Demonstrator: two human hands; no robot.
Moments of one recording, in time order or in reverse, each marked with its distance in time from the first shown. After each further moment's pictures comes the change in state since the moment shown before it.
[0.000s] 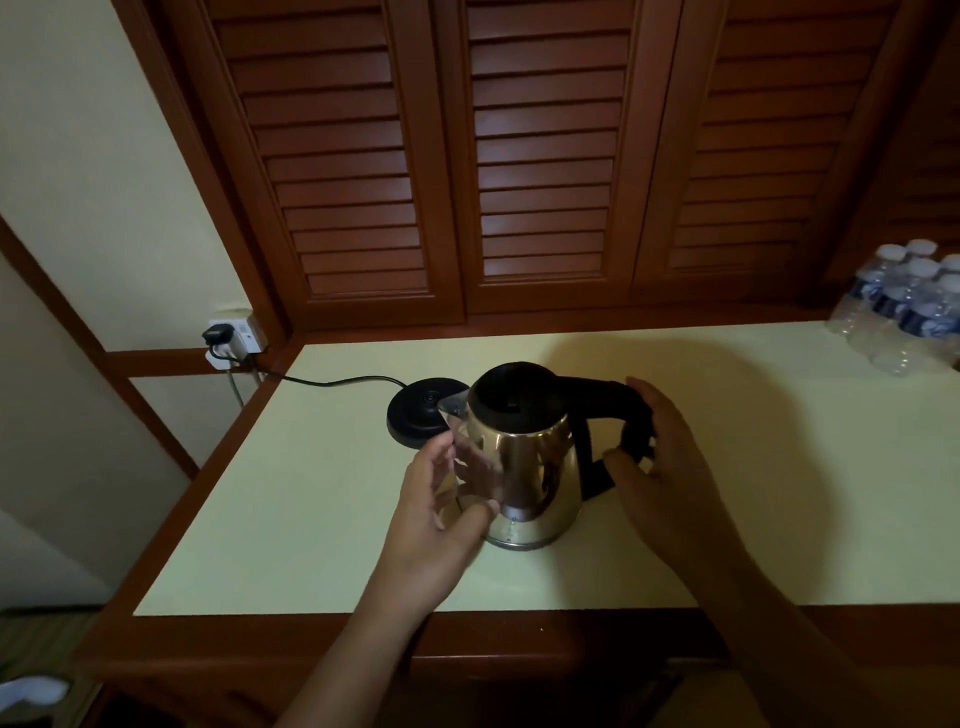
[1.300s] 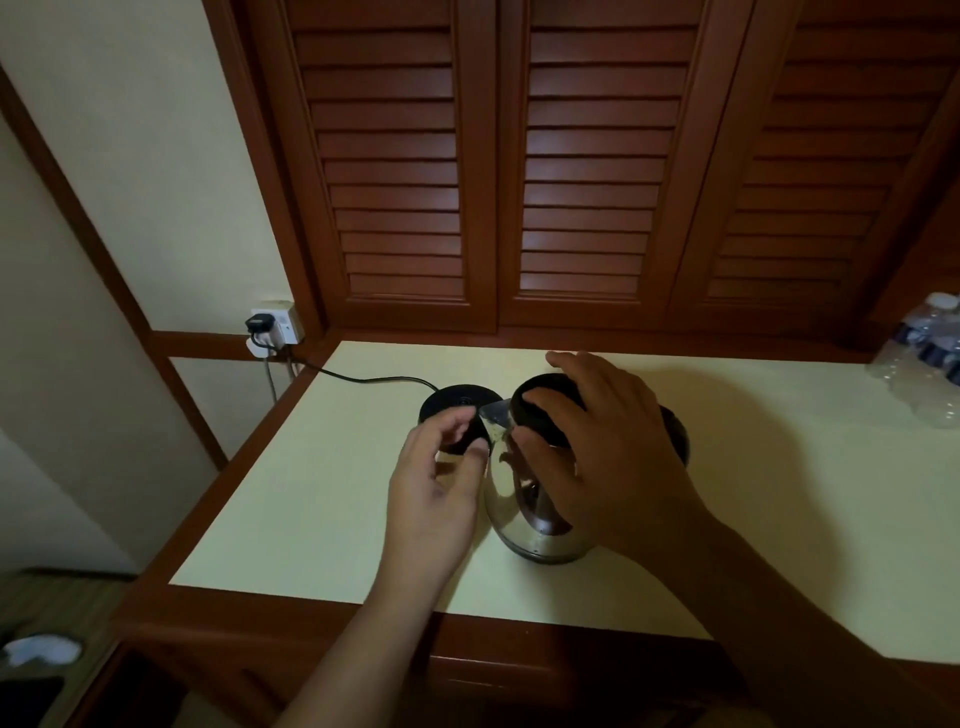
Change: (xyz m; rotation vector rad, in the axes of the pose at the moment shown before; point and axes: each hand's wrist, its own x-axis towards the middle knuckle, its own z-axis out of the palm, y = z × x) left_hand 0.007 0.028 -0.017 -0.023 0.339 0.155; right_hand 0.016 -0.063 0.040 -0.731 -0.093 -0.649
